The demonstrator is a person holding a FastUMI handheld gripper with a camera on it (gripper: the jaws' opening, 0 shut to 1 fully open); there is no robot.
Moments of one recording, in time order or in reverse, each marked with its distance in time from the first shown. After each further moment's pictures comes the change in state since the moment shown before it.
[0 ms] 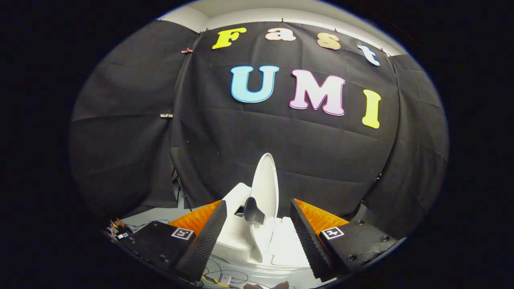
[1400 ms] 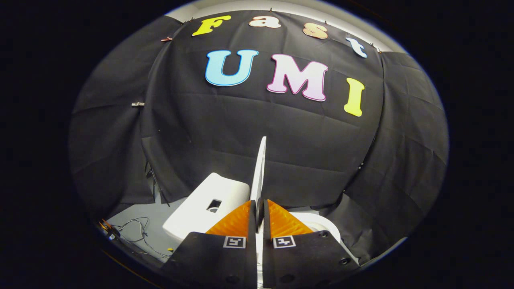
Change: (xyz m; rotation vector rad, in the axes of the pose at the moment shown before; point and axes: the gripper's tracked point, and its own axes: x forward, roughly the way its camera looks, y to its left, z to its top) arm 0.062 -0.033 -0.042 -0.022 0.097 -0.180
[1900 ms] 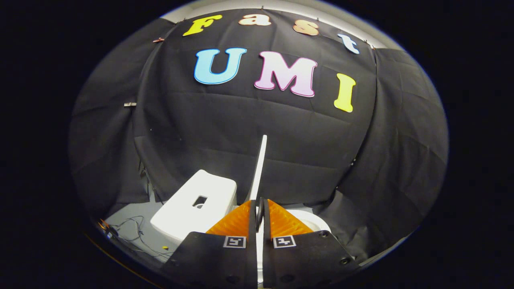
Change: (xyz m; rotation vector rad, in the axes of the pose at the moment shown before) arm -0.003 -0.054 -0.011 0.004 0.002 -0.056
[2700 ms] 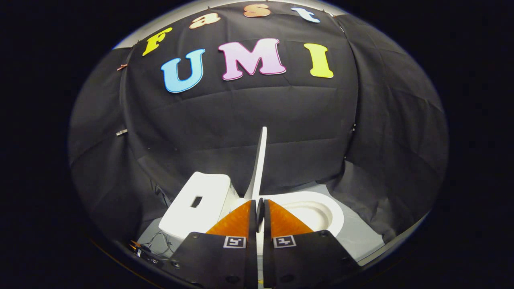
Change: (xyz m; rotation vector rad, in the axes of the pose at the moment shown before) arm 0.008 -0.077 -0.022 0.274 0.123 0.067
